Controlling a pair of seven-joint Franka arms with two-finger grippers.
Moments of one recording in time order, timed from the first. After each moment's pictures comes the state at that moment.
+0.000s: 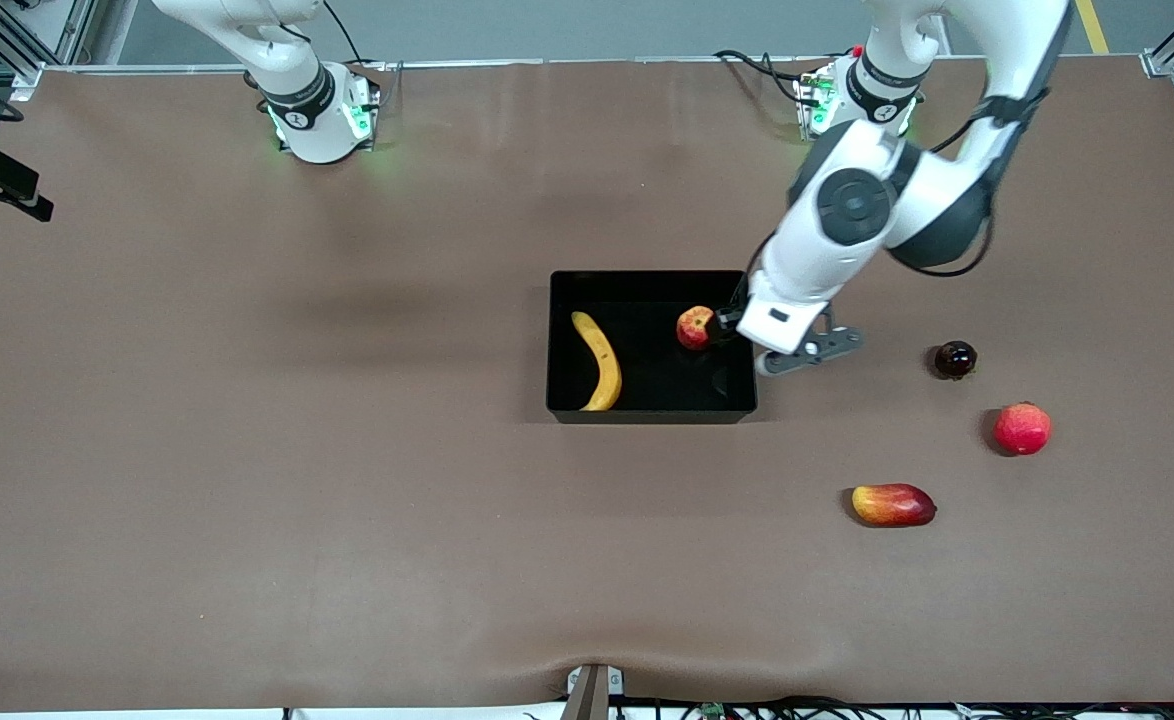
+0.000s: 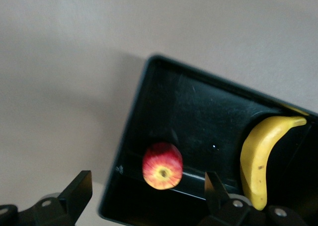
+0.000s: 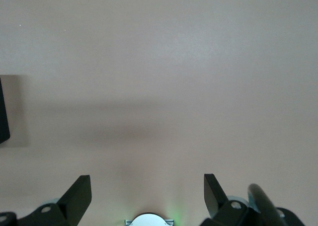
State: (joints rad) left arm -0.14 0.28 -0.44 -1.93 0.04 2.13 -0.96; right arm -0.04 -0.06 -0.06 -1.52 0.00 1.39 -0.08
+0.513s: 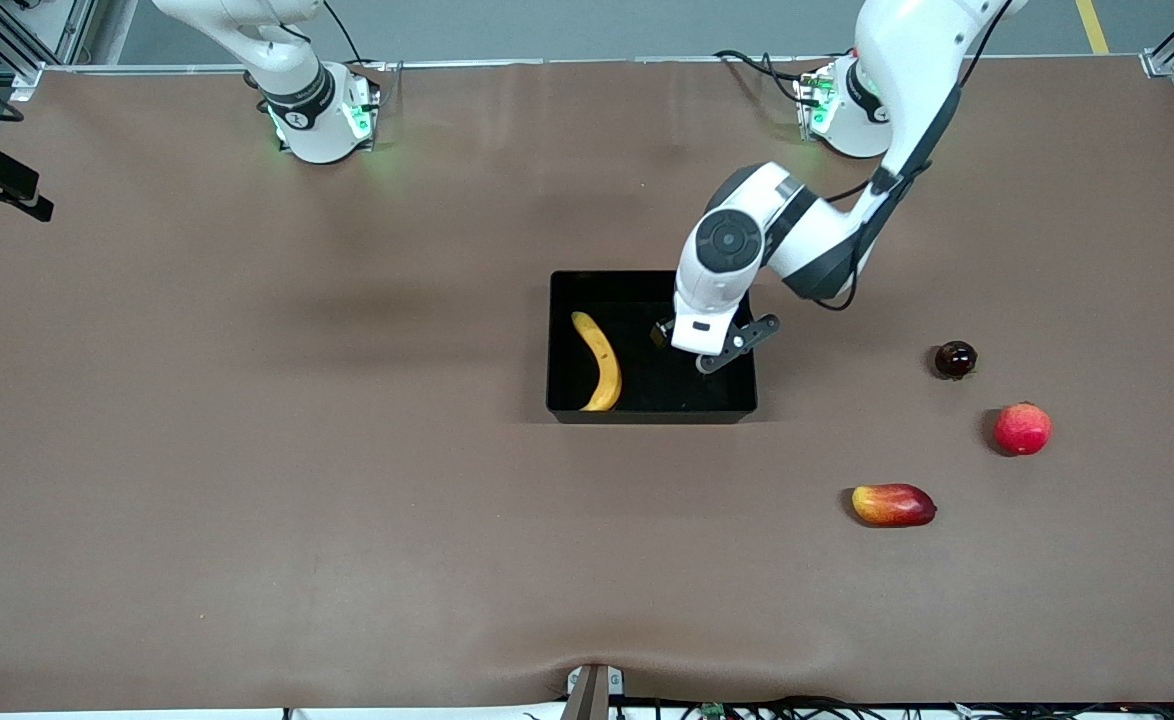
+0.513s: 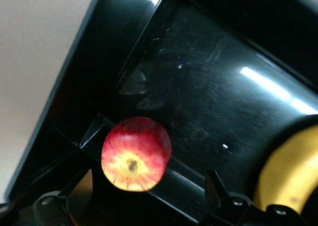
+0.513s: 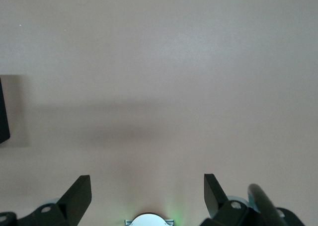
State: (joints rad) left arm -0.25 0.49 -0.44 -1.93 0.16 2.22 -1.36; right arm -0.04 -0.06 -0.06 -1.52 0.00 1.39 -0.08
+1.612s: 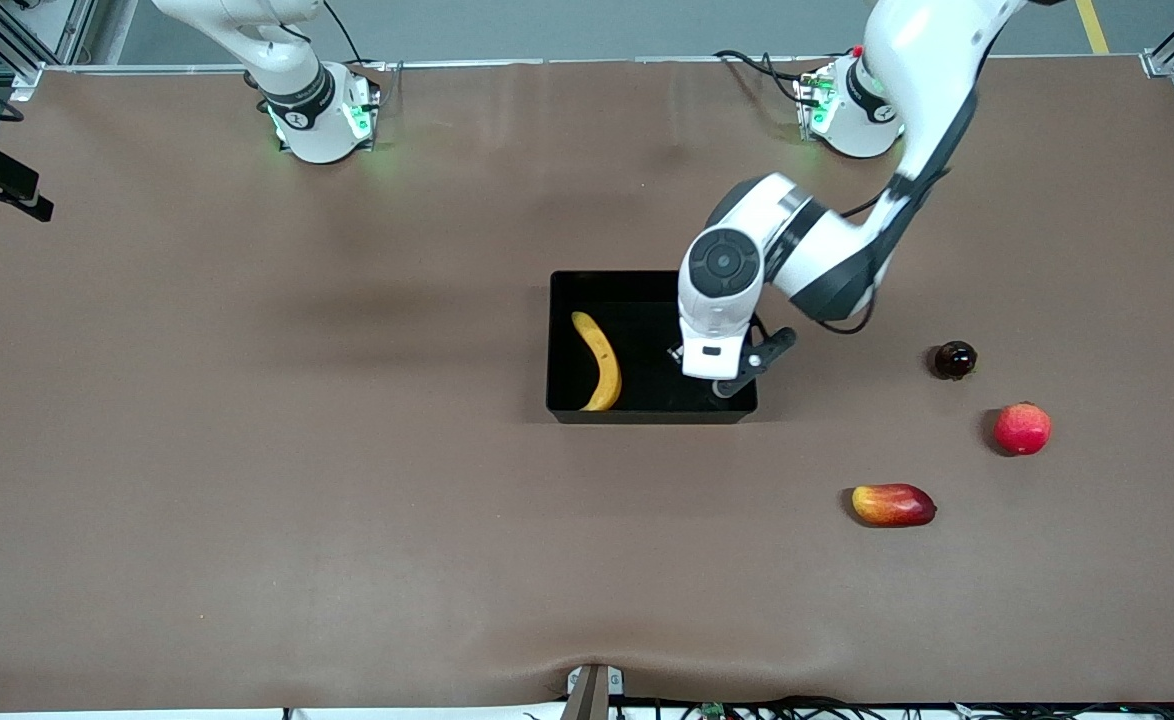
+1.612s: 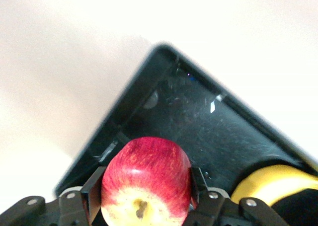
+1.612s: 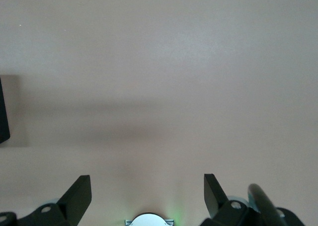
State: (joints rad) left arm -0.24 0.47 -0.43 -1.62 0.22 1.86 -1.37; right arm -0.04 -0.06 -0.06 -1.52 0.00 1.39 -0.08
